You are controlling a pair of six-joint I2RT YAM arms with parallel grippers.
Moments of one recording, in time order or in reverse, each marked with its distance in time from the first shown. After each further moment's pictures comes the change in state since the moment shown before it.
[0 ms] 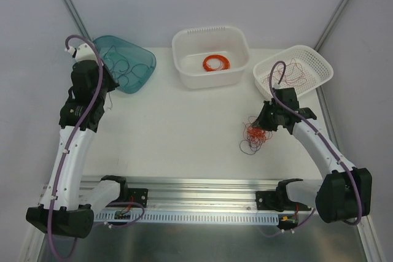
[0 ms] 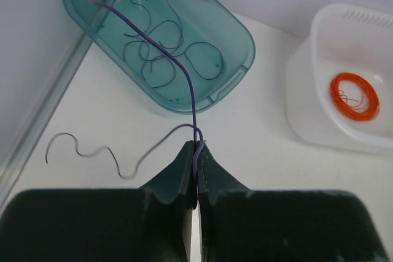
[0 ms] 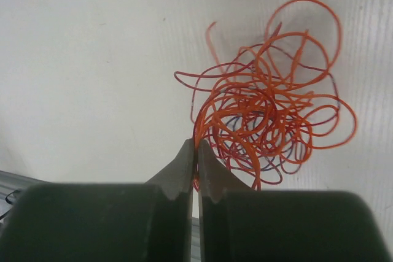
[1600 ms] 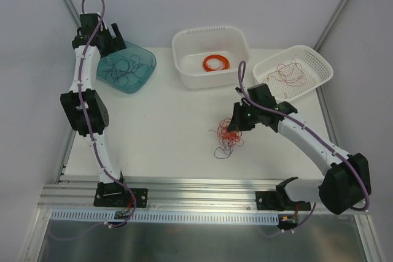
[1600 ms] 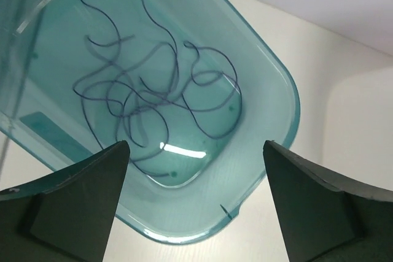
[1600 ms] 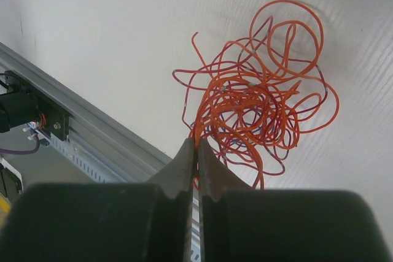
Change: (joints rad) left arm 0.261 1.131 0.954 -0.153 0.343 0.065; right arm 0.295 0.081 0.107 0.000 -0.151 -0.133
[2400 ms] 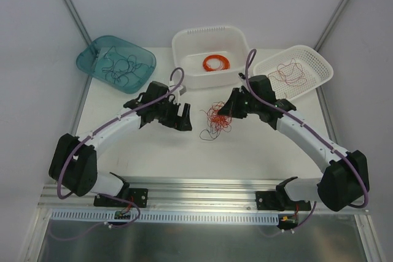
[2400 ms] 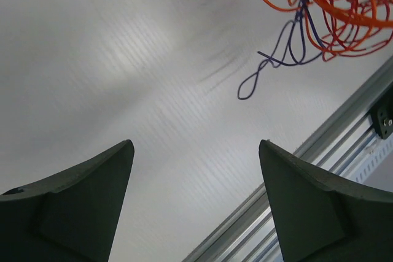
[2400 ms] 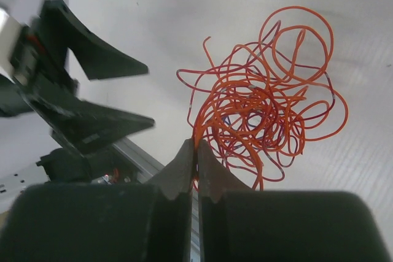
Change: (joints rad) left arm -0.639 -0.713 -1.179 0.243 0.301 0.019; right arm 0.006 0.033 0.048 0.235 0.001 0.249
